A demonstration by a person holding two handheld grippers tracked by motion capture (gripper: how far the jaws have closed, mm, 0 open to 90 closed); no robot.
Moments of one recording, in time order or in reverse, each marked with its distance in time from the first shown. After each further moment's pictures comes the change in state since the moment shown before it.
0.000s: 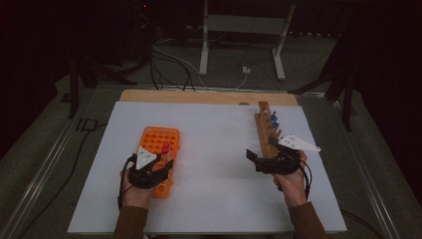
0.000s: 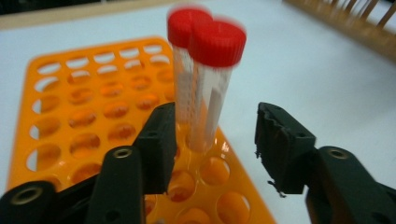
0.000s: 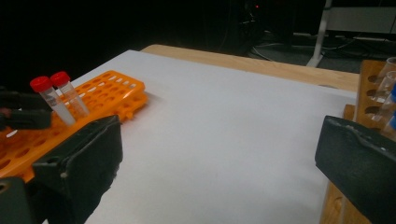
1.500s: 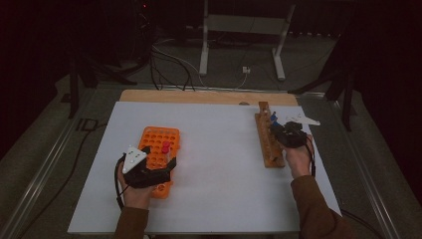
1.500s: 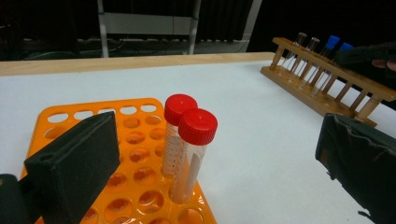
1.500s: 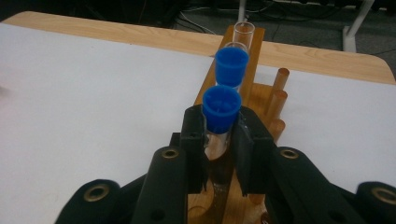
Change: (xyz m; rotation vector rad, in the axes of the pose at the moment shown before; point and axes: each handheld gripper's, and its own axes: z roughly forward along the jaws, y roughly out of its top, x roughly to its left) left arm -0.004 0.011 -0.018 -0.198 -0.031 -0.088; right arm -0.100 0.004 0.051 0.147 -0.282 0.036
